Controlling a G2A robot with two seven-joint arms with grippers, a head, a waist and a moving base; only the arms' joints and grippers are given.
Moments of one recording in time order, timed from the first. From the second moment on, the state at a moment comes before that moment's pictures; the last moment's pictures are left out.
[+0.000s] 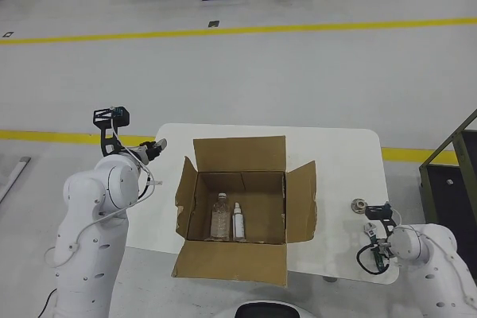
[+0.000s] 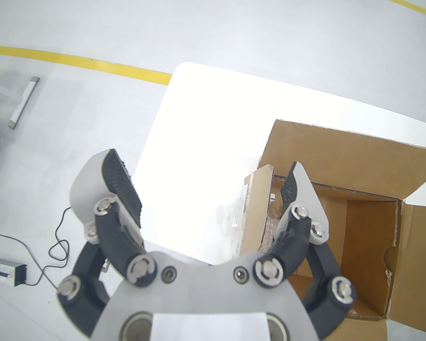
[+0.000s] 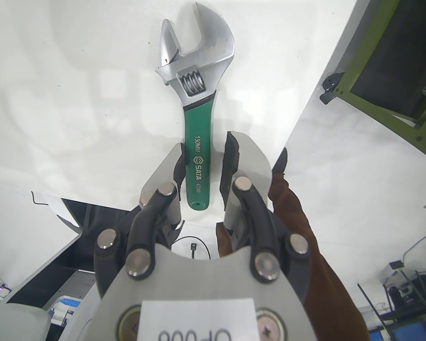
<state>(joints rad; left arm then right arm) 0.94 -1.33 -1.45 -1.80 1.35 0.30 -1.15 -1.32 -1.10 1.62 -1.50 -1.18 -0.04 1.37</state>
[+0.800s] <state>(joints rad) 0.94 -1.33 -1.45 -1.80 1.35 0.30 -1.15 -1.30 -1.09 1.64 -1.54 -1.13 -0.04 1.37</state>
